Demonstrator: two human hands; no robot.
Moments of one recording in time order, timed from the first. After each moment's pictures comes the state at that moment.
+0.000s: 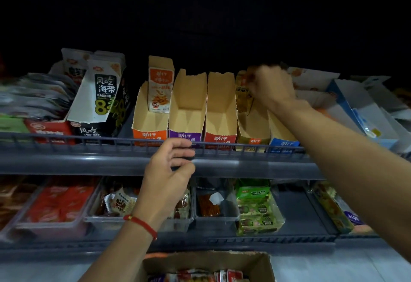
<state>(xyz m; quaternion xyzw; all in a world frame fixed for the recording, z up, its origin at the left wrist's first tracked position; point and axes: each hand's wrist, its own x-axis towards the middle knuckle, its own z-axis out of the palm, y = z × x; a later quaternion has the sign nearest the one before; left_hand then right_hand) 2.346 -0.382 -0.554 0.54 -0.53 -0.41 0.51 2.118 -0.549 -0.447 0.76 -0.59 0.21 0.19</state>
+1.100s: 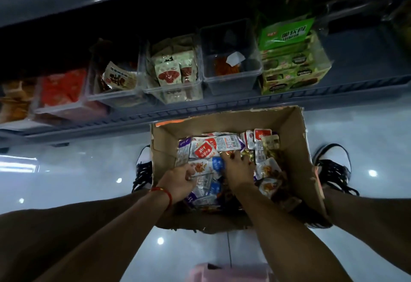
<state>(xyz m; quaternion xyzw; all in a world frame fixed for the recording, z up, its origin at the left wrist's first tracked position) 2.357 -0.249 -0.848 0.70 -0.56 -0.42 -0.11 2.175 -0.257 -0.975 0.67 -0.68 -0.10 -0.29</state>
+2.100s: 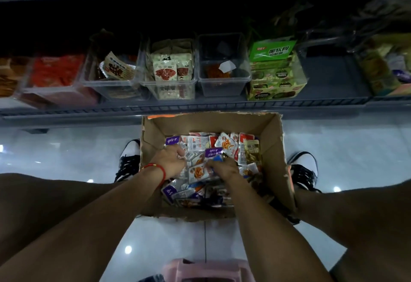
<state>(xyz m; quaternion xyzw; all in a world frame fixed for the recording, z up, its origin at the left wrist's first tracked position) 2.342 -0.267 -0.835 0.73 -0.53 -0.42 -0.06 2.163 -0.264 -0.947 0.25 -0.72 0.12 -0.63</state>
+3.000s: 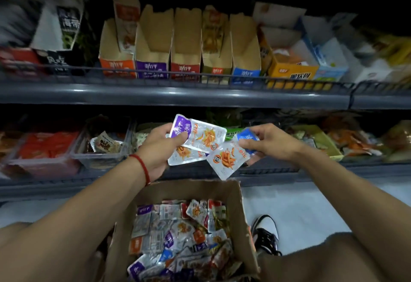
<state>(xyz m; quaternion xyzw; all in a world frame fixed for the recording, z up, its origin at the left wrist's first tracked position) 2.286 -0.331 -0.625 0.53 -0.42 -0.60 0.43 2.011 -0.339 -0.596 0.62 -0.57 0.21 -0.50</state>
